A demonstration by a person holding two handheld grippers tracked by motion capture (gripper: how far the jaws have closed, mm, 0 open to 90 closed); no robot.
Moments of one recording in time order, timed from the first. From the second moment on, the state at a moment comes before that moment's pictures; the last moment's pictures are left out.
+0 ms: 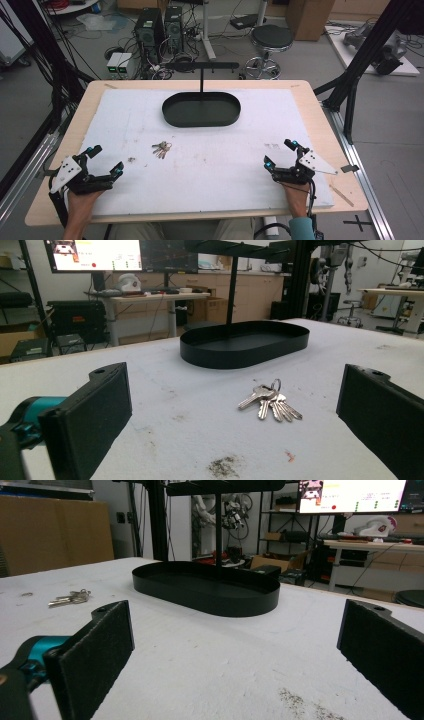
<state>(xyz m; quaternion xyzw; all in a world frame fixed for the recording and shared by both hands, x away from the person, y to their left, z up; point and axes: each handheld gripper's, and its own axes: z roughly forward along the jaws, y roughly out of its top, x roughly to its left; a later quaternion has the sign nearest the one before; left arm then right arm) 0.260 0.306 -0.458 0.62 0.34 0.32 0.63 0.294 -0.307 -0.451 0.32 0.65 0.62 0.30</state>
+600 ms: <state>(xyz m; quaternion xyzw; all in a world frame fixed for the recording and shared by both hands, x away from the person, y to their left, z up) 0.259 0.307 -0.458 0.62 0.34 0.32 0.63 0.294 -0.307 -0.451 0.32 0.65 0.62 0.30</state>
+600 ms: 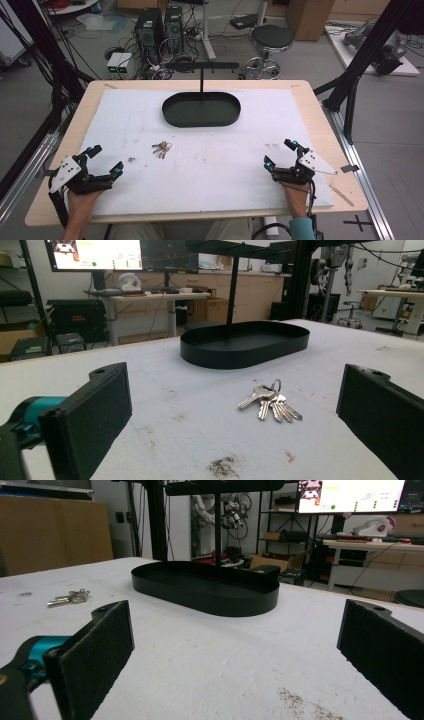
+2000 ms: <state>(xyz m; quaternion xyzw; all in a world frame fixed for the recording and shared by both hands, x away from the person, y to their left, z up) 0.390 0.216 -0.314 0.87 0.20 0.19 0.42 0.295 -0.307 -0.451 0.33 0.65 0.62 0.30</state>
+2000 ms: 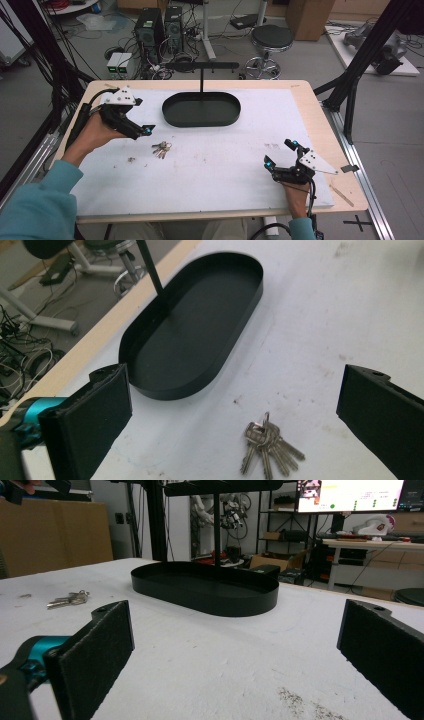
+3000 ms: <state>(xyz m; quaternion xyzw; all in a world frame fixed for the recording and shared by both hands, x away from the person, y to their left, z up) 0.418 0.159 -0.364 0.94 0.16 0.13 0.29 0.295 -0.308 -0.451 0.33 0.65 0.62 0.29</state>
